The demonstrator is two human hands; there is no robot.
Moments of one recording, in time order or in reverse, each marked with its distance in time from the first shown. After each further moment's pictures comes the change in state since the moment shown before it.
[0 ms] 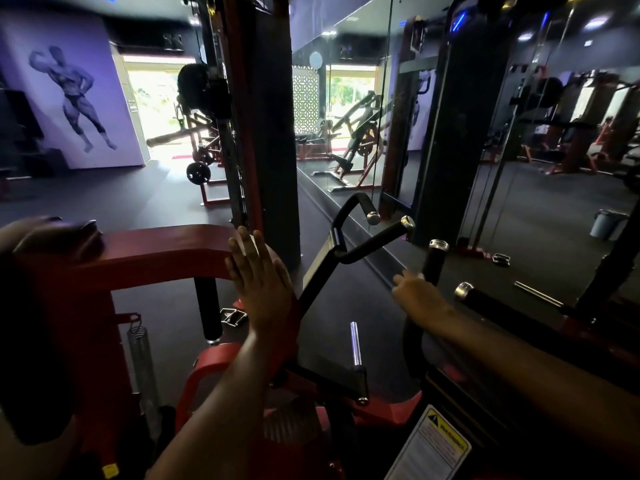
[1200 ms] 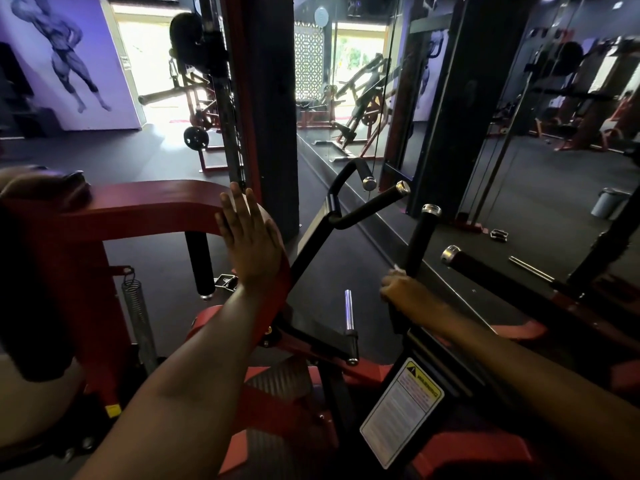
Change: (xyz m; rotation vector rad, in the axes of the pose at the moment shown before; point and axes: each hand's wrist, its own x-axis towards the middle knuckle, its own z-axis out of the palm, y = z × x) left_hand -0.004 -0.004 0.003 0.085 -0.016 0.043; right_hand -0.048 -0.012 0.037 0.226 -0.002 -0.267
